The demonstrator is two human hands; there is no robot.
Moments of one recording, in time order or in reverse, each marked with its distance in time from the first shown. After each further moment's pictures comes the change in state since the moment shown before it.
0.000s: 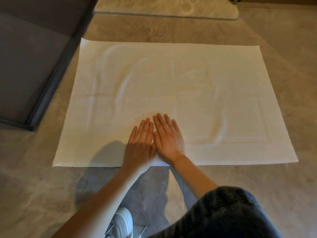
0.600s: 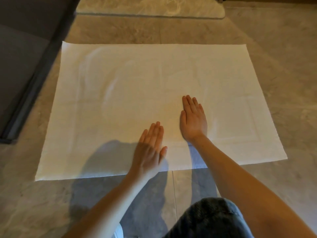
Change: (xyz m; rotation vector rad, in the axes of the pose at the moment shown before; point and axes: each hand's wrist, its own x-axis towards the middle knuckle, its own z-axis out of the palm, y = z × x) left_hand 0.020 0.042 0.013 -0.028 -0.041 0.162; right_hand 0.034 0.112 -0.041 0.024 0.187 0.272
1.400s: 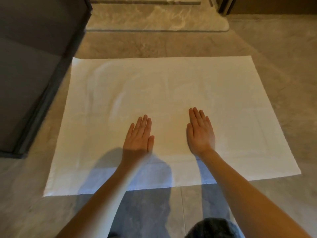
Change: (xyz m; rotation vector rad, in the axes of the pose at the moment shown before) left_hand 0.041 -0.070 -0.020 -0.044 0.069 -0.139; right_hand 0.001 0.001 0.002 -0.019 0.000 -0.007
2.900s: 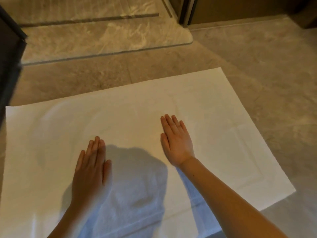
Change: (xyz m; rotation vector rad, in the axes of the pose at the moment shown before) left_hand 0.084 -0.060 -0.023 0.080 0.000 0.018; right_hand 0.096 0.000 -0.003 0.002 -0.027 0.008
